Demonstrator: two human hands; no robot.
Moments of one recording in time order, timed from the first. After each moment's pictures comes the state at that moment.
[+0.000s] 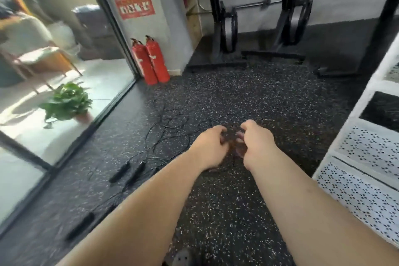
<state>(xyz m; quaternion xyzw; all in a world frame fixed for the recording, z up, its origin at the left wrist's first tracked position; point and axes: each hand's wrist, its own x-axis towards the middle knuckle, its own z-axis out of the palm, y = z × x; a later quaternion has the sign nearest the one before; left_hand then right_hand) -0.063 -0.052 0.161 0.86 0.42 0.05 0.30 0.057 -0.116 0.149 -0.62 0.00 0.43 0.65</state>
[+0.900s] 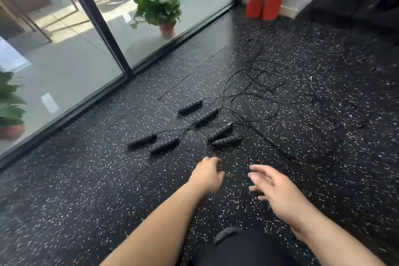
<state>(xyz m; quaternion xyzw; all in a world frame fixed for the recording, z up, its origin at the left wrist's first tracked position) -0.369 0.035 -0.105 0.65 0.67 -0.01 0.36 -0.166 -0.034 0.002 -0.67 -0.43 0.57 0.23</state>
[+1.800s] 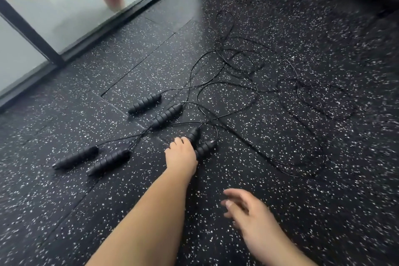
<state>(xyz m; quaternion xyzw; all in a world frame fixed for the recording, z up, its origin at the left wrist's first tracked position) -0.313 0.200 -0.265 0.67 0.71 -0.15 0.16 -0.139 0.033 -0.135 -0.71 -0.39 0.56 0.16</state>
